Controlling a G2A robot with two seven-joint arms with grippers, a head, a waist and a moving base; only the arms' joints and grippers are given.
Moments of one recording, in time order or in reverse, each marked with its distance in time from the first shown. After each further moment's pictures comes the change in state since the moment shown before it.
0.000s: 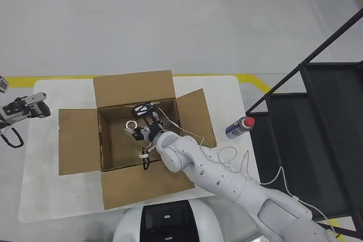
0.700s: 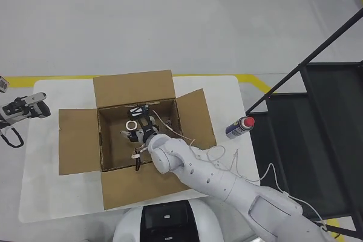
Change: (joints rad) left arm 0.000 0.000 0.000 0.000 0.000 0.000 0.000; right arm 0.061 -0.097 -0.075 0.140 0.094 0.136 -0.032
